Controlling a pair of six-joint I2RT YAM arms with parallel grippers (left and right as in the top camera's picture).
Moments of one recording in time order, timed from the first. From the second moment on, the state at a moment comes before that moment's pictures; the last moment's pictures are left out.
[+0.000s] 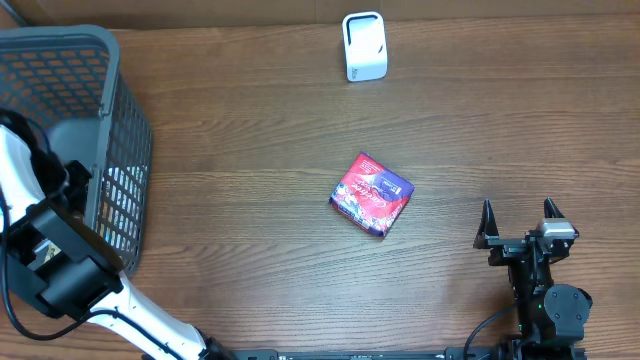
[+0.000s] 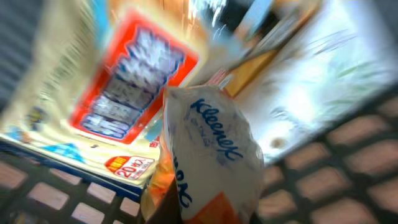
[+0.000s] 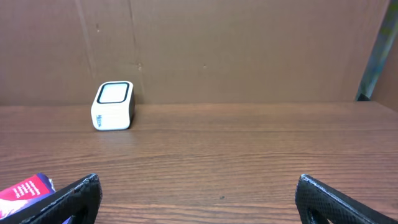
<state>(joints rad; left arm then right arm) 0.69 2.10 1.89 -1.48 -0.03 -0.15 -0.04 0.01 0.02 -0.03 -0.06 0.02</state>
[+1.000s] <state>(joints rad) 0.16 2.09 2.94 -1.68 0.74 -0.07 -0.04 0.01 0.02 -0.03 -0.06 0.02</state>
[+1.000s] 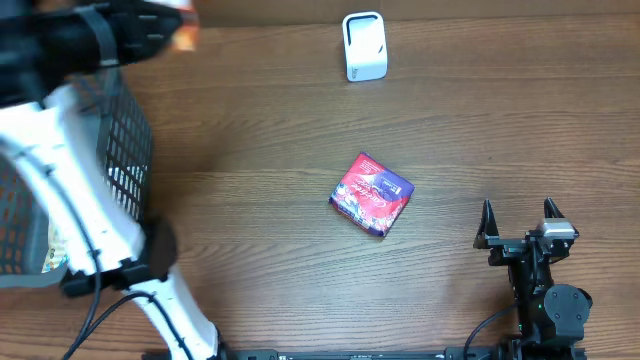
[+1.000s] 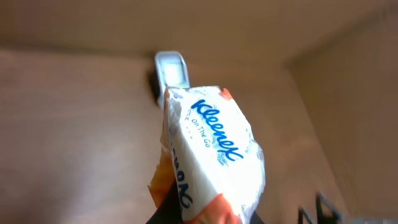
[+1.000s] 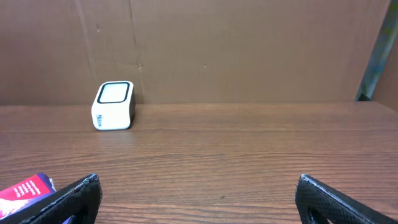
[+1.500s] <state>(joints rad) -0.40 2.10 2.23 -1.62 0.10 -0.24 -0.04 0.01 0.02 -0.03 -0.06 0.02</state>
